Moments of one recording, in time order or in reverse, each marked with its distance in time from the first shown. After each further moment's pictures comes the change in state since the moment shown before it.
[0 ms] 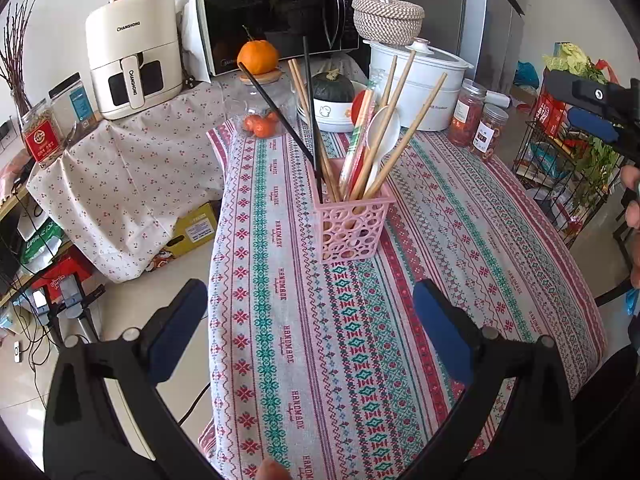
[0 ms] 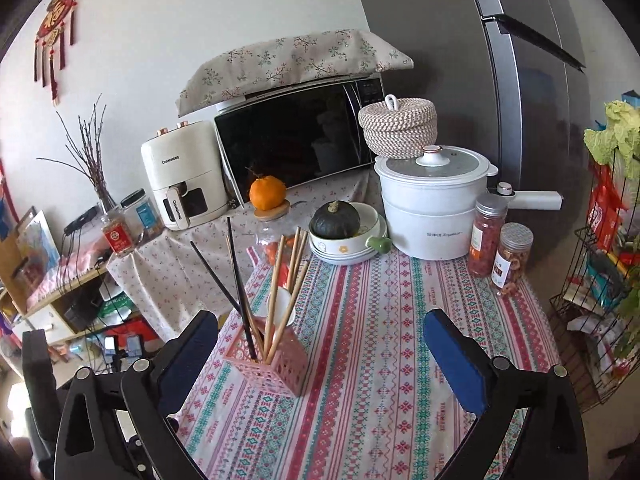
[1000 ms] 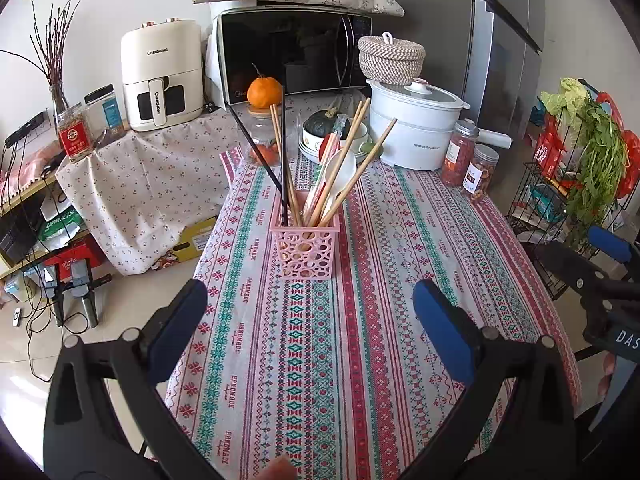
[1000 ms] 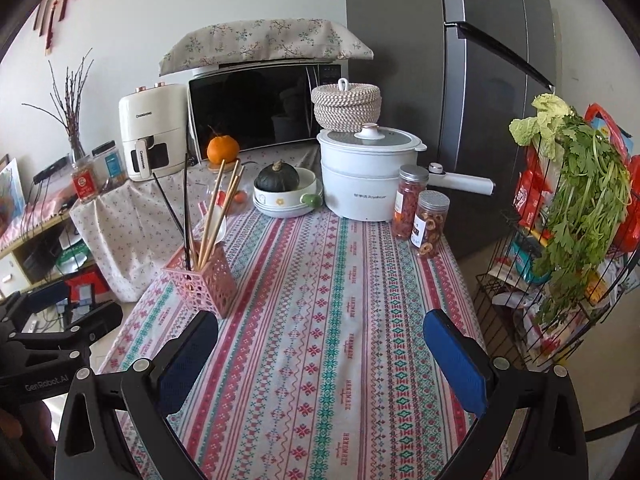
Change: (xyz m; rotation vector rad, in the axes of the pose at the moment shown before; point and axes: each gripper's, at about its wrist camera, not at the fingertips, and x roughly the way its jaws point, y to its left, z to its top) left arm -0.040 -0.064 -0.001 -0.128 -0.109 0.098; right arm -0.054 -0.025 -0.057 -0.084 0.055 -0.172
